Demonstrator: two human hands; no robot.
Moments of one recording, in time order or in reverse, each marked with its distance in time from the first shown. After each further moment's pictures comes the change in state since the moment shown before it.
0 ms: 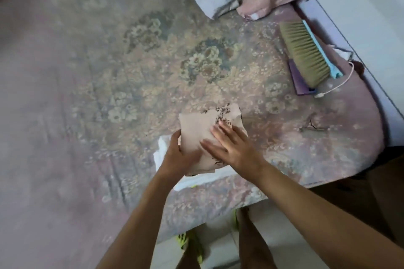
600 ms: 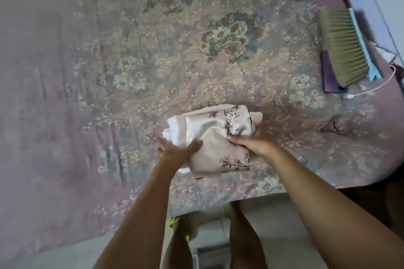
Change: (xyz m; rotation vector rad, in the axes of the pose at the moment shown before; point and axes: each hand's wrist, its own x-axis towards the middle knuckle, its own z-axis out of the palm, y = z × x) left_hand 0.070 -0.115 -0.019 0.036 0.227 -0.311; right_hand 0.004 0.019 0.064 1.052 -0.673 1.404
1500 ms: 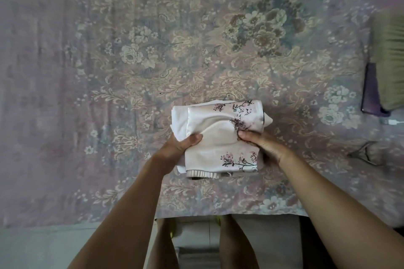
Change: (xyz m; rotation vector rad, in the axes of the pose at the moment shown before) left_hand 0.037 -0.020 0.005 -0.572 -0.453 0.156; right_hand 0.042 -0.010 0.011 0.335 -0.436 -0.140
